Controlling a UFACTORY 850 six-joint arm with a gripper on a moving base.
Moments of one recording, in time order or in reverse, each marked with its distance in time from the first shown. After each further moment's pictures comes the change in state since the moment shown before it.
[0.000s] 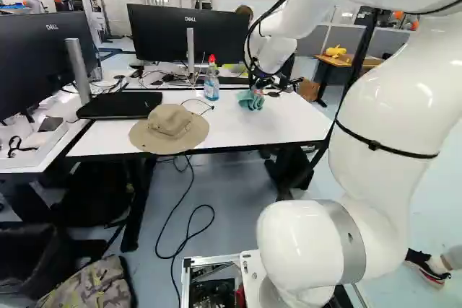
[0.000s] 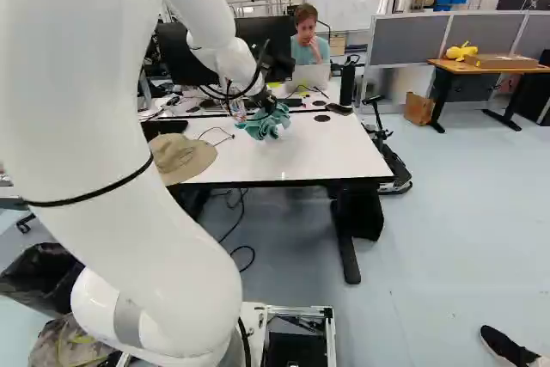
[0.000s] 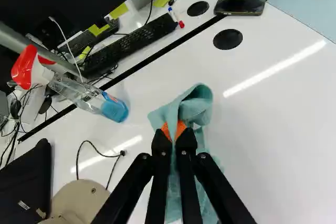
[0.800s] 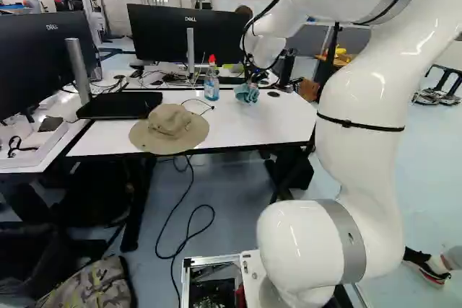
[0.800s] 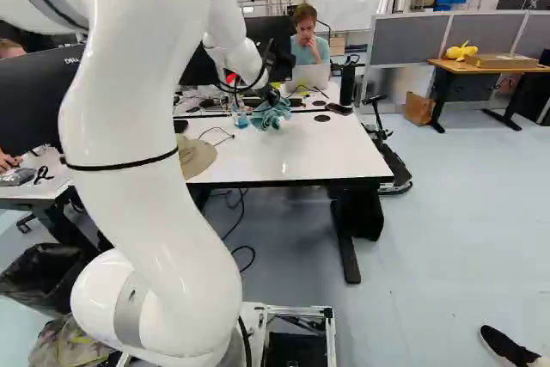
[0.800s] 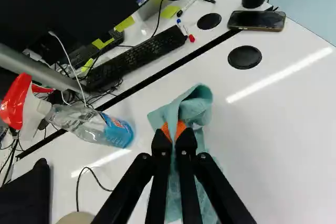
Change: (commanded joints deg) arm 0.4 -11.1 -12.6 0.0 0.0 0.0
